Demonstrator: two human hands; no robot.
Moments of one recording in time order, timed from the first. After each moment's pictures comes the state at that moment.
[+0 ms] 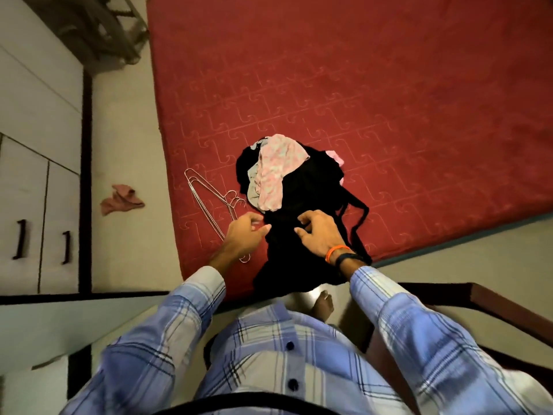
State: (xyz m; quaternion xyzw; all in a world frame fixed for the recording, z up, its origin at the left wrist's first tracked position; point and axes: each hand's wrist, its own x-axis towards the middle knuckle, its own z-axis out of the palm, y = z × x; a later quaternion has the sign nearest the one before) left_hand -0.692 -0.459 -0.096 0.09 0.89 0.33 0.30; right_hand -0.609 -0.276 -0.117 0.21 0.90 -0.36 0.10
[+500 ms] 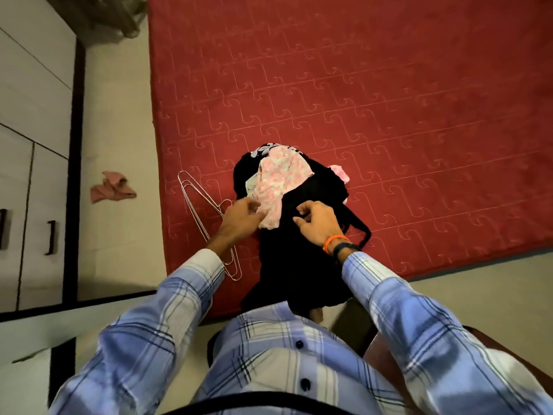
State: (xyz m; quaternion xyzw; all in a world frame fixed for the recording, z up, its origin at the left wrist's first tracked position) left_hand -0.795 -0.412 -0.112 0.08 0.89 0.34 0.29; right_hand -0.712 -0.226 -0.126 0.21 0.89 -0.38 0.14
